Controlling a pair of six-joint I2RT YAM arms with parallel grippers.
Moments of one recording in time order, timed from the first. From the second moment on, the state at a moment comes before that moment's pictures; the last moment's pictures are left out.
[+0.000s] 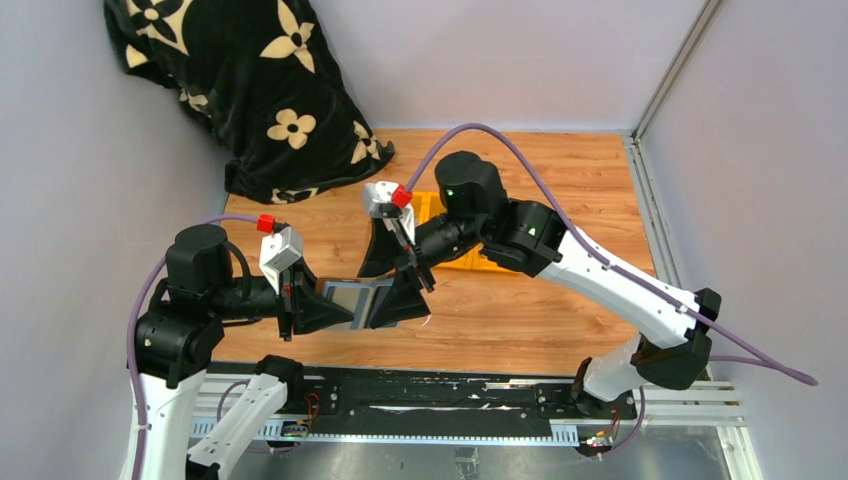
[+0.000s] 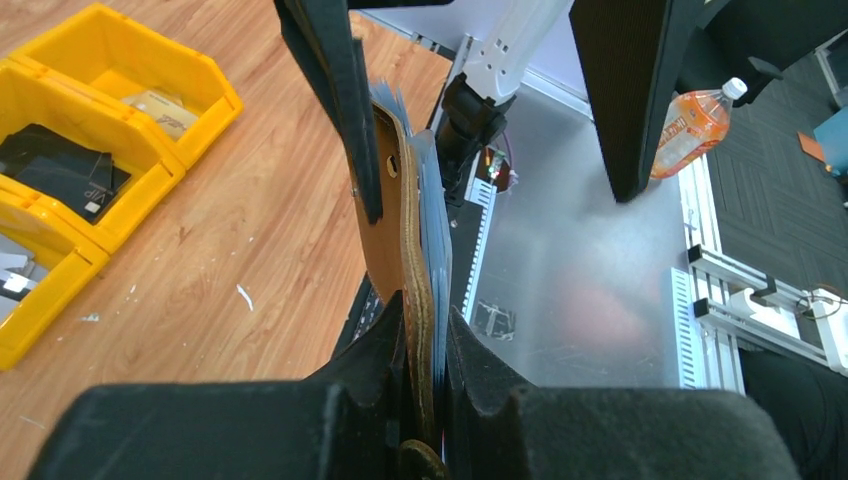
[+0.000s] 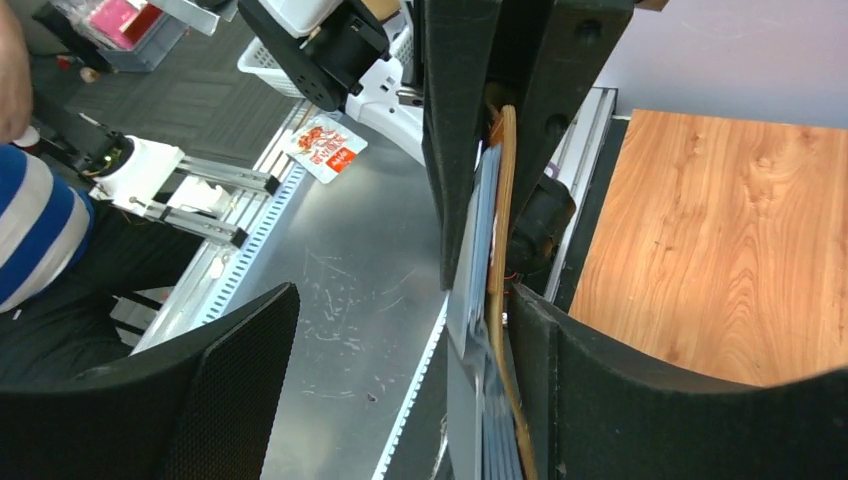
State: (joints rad) left arm -0.24 0.66 1.26 -1.07 1.13 0.08; right arm 1.08 1.45 1.69 -0.46 -0.95 0.07
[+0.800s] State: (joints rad) left arm -0.24 0.62 1.25 -1.07 1.14 0.08; right arm 1.08 1.44 1.67 -0.52 -0.75 0.07
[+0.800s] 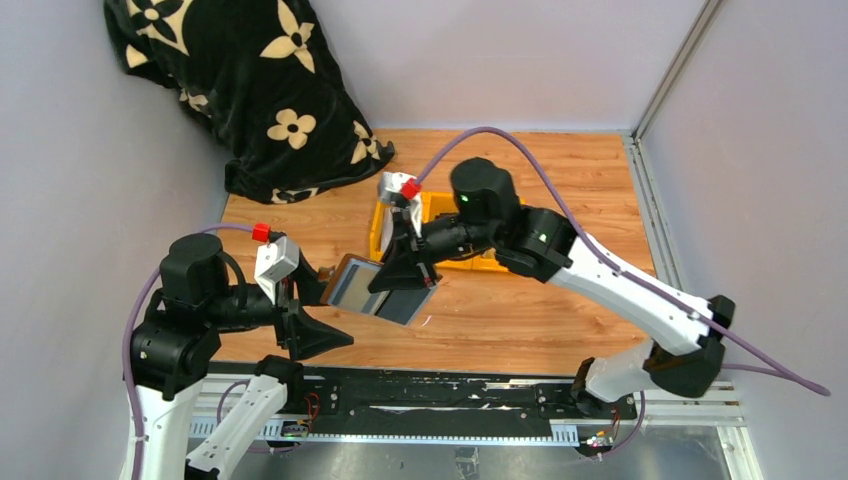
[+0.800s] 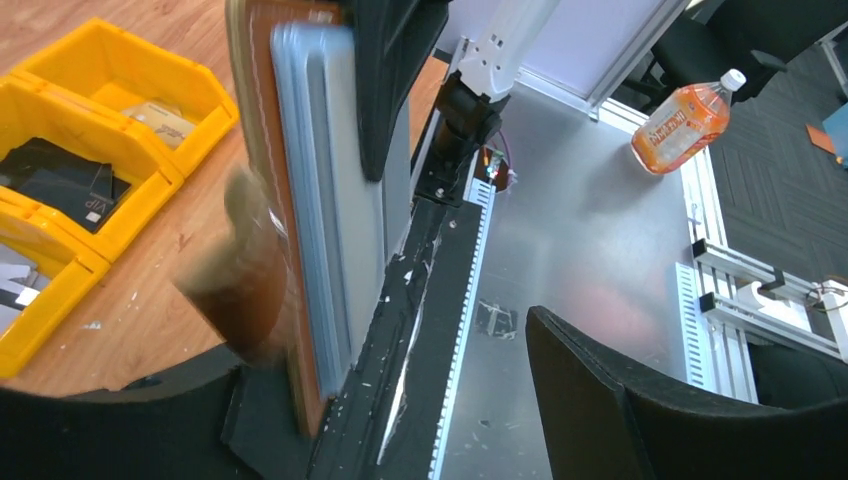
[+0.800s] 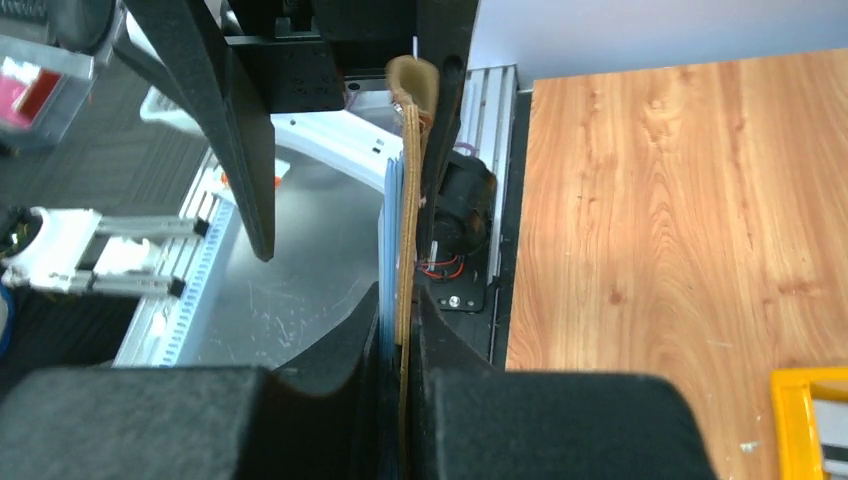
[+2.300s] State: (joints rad) left arm -0.24 0.65 1.29 -1.08 1.17 0.04; right arm 1.14 1.20 1.10 0.33 -0.58 0.58
